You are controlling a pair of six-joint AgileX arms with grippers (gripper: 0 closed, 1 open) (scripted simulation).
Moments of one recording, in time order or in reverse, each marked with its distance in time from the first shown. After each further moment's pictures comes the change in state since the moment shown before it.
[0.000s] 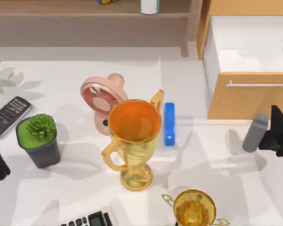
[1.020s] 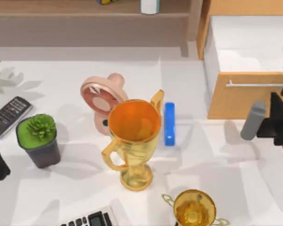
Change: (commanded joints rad) left arm 0.000 0.000 0.000 0.000 0.000 0.000; right arm -0.038 0.016 0.094 -0.077 -0.038 0.000
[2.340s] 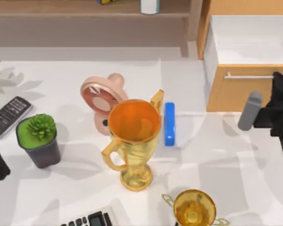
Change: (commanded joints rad) left arm 0.000 0.000 0.000 0.000 0.000 0.000; right arm -0.023 0.030 0.089 -0.063 -0.024 0.002
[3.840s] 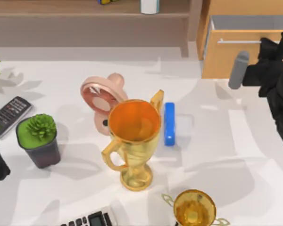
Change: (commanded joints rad) left arm 0.000 0.000 0.000 0.000 0.000 0.000; right arm -0.083 0.150 0.415 -0.270 -0.087 0.004
